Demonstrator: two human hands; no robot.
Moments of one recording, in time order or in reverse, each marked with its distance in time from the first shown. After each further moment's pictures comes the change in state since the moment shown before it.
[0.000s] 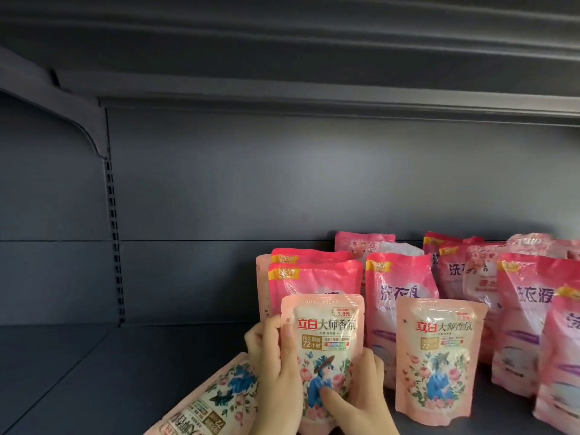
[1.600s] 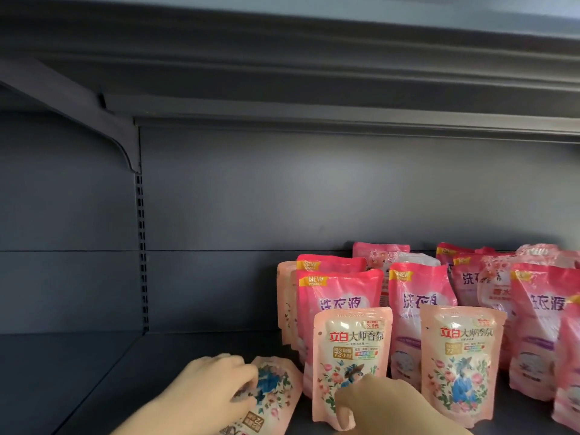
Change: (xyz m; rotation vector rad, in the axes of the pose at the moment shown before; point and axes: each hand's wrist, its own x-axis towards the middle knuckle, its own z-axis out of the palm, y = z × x) left_hand 0.053 0.039 -0.146 1.315 -0.908 0.357; right_hand -0.084 0.062 0.063 -1.392 -0.840 -0.301
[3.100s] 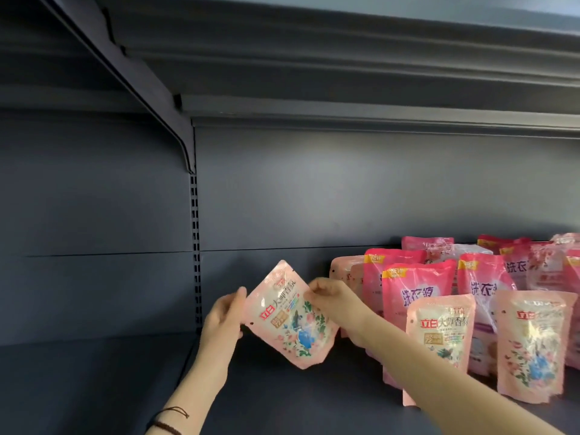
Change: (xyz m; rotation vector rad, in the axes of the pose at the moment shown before) left_hand -0.014 -0.117 -0.001 -1.478 0.637 -0.520; right_hand 0.122 -0.009 -0.242 1.293 0.558 0.245
